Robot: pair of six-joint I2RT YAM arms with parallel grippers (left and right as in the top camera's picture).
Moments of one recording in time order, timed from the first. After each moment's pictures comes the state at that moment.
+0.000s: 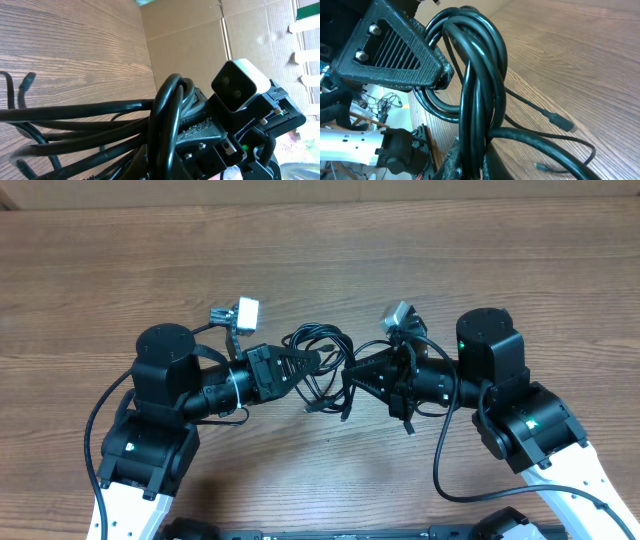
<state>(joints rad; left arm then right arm) -0.27 0.95 0.96 -0.37 0.86 -0.97 0.46 1.07 1.03 -0.46 -0.77 0.10</state>
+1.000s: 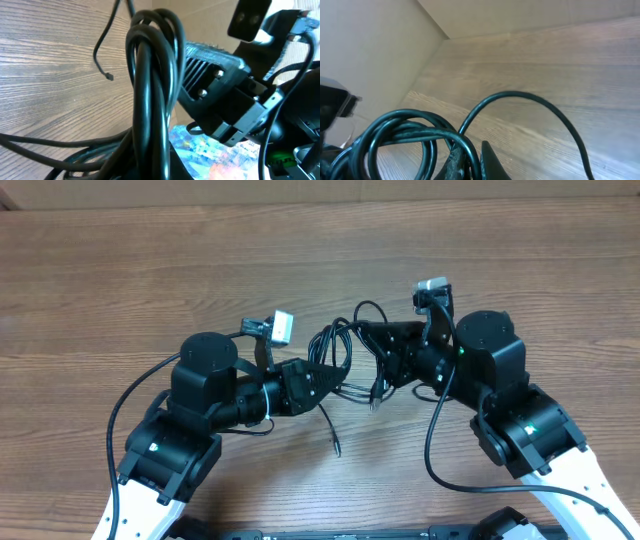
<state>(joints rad) -0.46 0.97 0.96 -0.40 0.70 -0.94 0.49 1.06 1.03 -0.39 -0.30 0.48</state>
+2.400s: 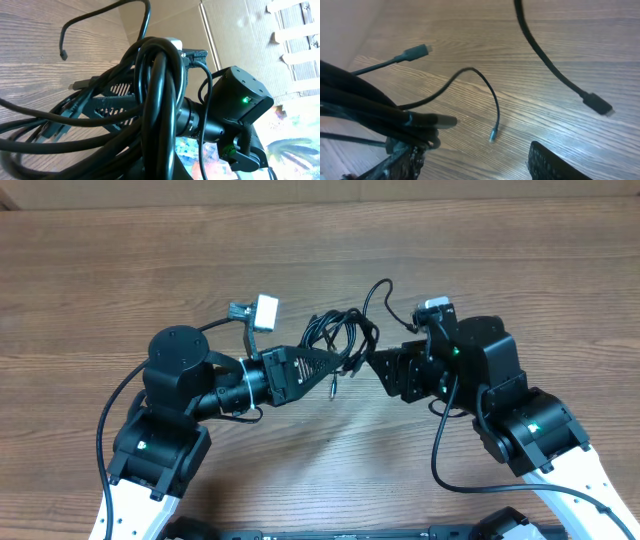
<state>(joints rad) -0.36 0.96 0.96 -0.23 0.87 -1.00 0.46 1.06 1.03 -0.62 -0.25 0.33</state>
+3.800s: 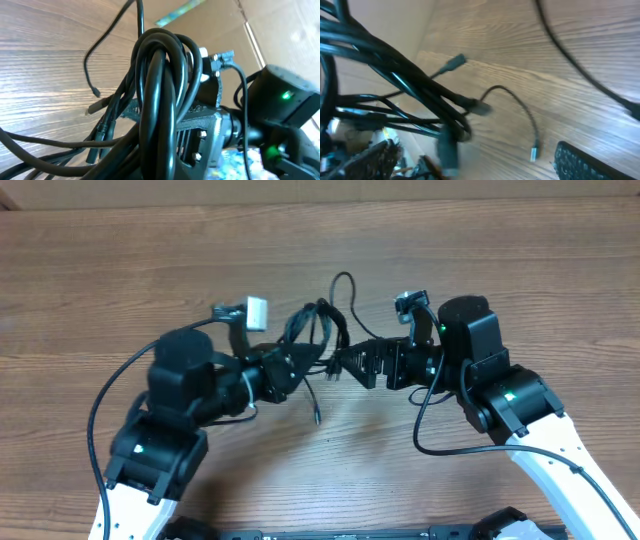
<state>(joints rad) -0.34 0.95 0.97 -0.38 0.63 -0.80 0.43 1.19 1.02 -0.50 -0.56 0.49</state>
